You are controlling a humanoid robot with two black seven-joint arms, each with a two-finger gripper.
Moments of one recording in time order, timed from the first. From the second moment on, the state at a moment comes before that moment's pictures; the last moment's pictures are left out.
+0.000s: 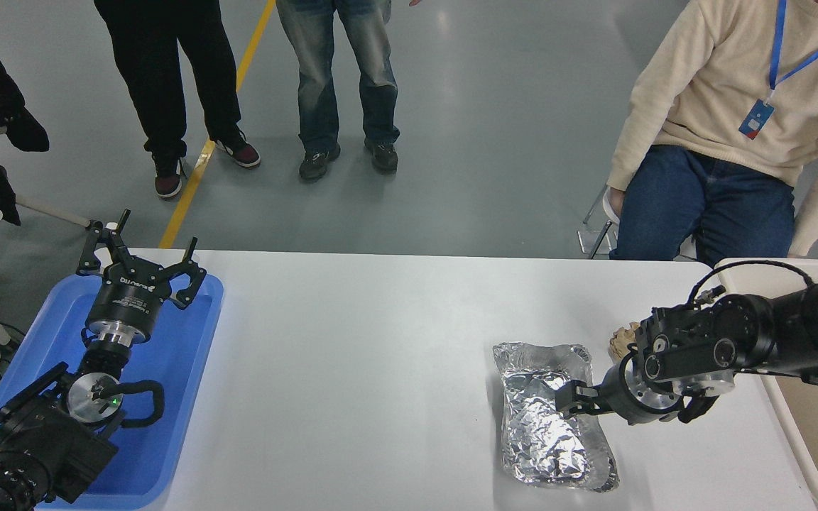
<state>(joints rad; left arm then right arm) -0.60 0.23 -0.93 -0.31 -0.13 -0.76 -0.36 1.38 -0.26 -0.99 1.24 -0.29 0.12 -0.18</state>
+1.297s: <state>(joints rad) -0.60 0.23 -0.93 -0.31 -0.13 -0.76 -0.36 1.35 -0.25 -0.97 1.26 -0.35 0.13 -0.19</state>
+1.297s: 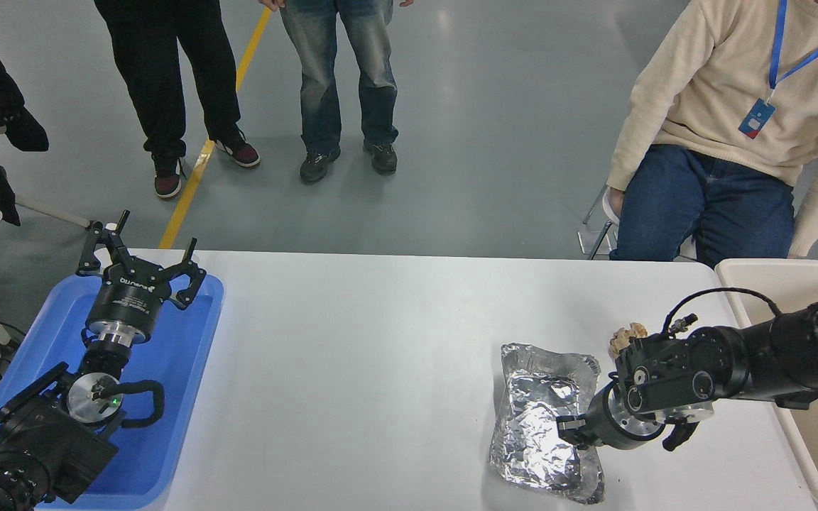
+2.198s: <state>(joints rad) -0.60 0.23 -0.93 -0.31 -0.13 -0.76 -0.36 1.91 -0.45 -1.02 1.49 -0.23 0.66 -0.18</state>
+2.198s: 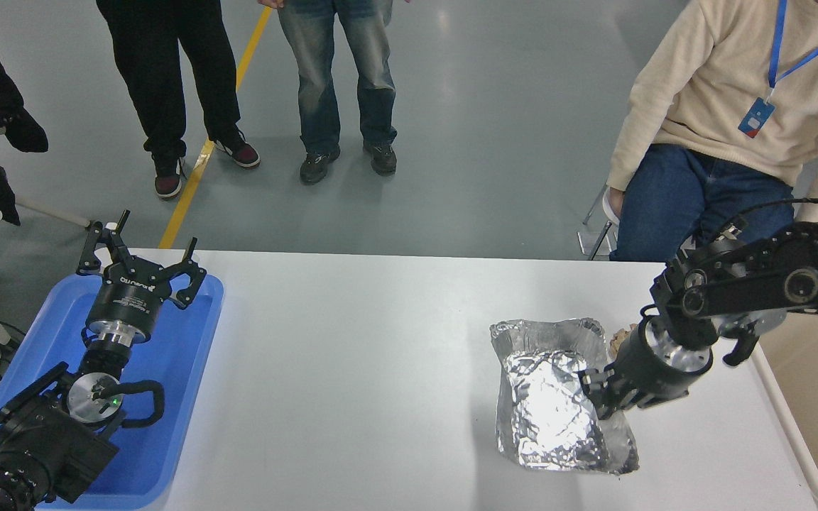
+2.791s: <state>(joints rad) -0.60 0.23 -0.93 -0.31 -0.13 -0.76 -0.36 2.34 -0.48 -1.13 1.50 -0.12 0.78 -0.18</state>
